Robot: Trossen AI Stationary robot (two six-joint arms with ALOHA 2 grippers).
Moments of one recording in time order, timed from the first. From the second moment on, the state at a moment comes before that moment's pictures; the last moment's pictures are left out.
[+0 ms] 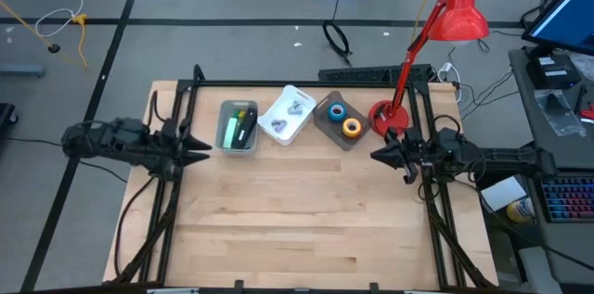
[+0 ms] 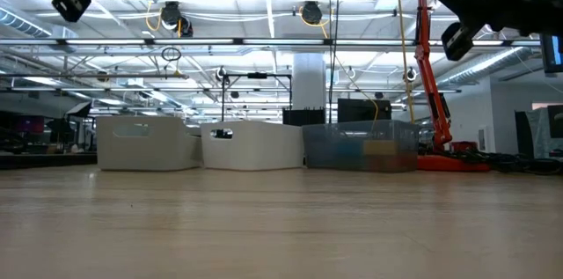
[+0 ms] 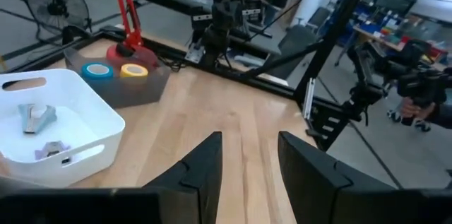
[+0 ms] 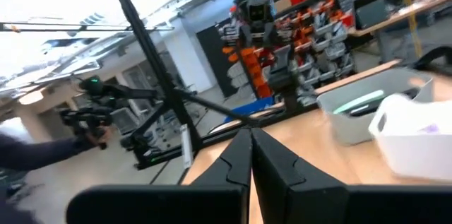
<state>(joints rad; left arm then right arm) -0.17 0.17 0.54 -0.51 -0.09 -0.36 -0.10 0.32 0.12 0.36 -0.23 0.47</state>
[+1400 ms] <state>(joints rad) -0.17 0.01 0.07 -0.14 -0.10 -0.24 -0.10 0.31 0.04 0.25 0.07 0.28</state>
